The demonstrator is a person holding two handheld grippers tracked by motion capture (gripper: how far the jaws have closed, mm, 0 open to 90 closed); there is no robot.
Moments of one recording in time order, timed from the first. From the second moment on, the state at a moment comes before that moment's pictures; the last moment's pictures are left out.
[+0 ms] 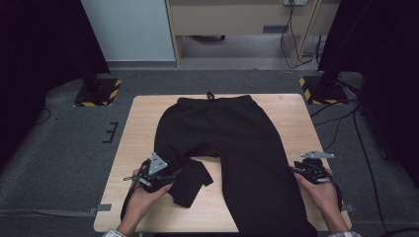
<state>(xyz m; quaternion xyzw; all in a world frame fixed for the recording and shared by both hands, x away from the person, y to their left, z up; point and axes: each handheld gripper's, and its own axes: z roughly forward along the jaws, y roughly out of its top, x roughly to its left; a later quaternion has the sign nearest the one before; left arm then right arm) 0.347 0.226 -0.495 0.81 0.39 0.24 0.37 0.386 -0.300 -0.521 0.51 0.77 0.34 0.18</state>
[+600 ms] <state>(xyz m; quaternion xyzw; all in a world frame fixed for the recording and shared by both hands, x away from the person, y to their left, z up) 0.346 0.255 -0.507 0.80 0.42 0.22 0.36 0.407 -0.289 -0.513 0.51 0.75 0.38 0.19</state>
